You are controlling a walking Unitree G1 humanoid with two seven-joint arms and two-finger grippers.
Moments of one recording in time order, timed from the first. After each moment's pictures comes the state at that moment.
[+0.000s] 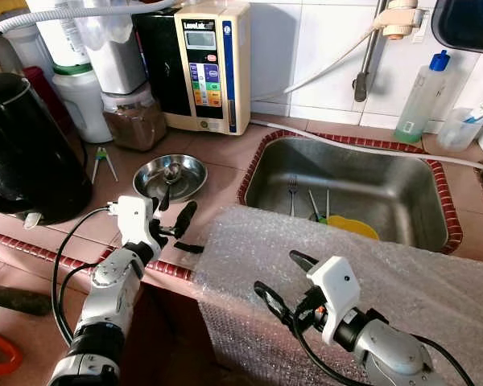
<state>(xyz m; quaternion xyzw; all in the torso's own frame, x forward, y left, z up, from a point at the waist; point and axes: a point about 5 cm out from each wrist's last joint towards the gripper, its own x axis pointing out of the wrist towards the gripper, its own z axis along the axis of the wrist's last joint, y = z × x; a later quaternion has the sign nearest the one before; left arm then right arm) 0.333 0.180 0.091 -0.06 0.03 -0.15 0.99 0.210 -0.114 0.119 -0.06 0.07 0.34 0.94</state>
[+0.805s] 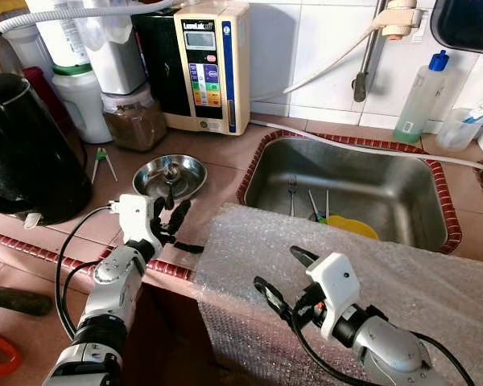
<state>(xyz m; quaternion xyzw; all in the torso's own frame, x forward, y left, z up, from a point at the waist) 0.339 0.180 0.090 -0.06 0.03 -0.15 0.99 0.213 -0.113 0.122 -0.06 0.06 0.34 0.94</state>
